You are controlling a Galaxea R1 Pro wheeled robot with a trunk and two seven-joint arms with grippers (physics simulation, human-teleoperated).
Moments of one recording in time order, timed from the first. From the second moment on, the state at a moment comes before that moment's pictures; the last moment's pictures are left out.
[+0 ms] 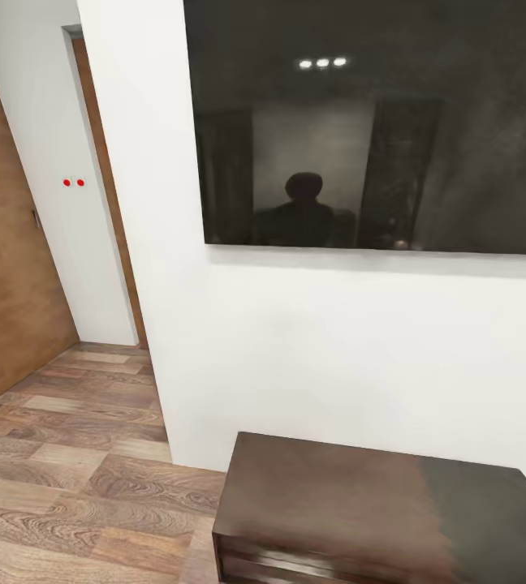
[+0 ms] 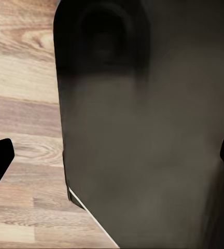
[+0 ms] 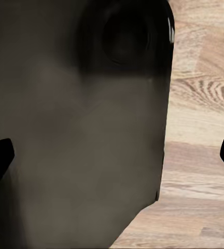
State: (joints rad) left arm 0.00 0.00 0.00 0.00 0.00 0.00 0.00; right arm 0.00 0.00 0.00 0.00 0.00 0.00 0.00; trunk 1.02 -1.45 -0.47
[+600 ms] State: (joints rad) left arm -0.01 0.00 0.00 0.00 0.00 0.01 0.00; right arm 0.00 0.01 0.00 0.00 0.00 0.00 0.00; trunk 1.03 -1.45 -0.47
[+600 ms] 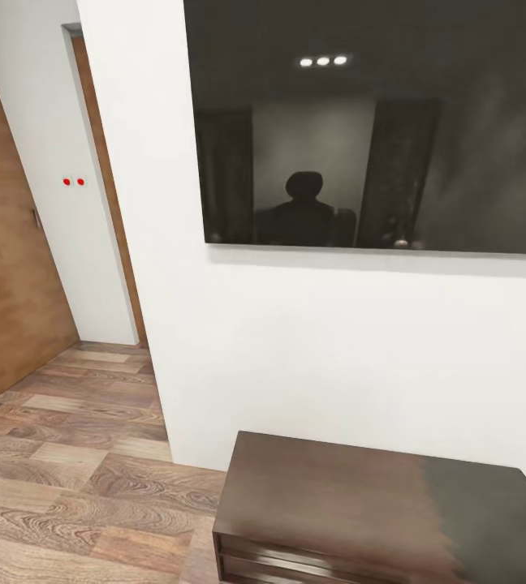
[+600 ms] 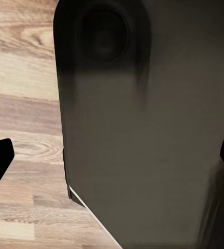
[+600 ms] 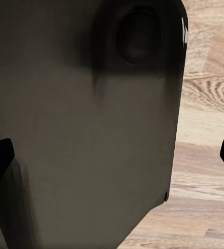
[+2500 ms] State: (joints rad) left arm -0.01 0.02 0.00 0.00 0.00 0.01 0.00; right arm 0.00 0.03 0.00 -0.02 0.01 -0.01 0.00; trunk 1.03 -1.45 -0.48
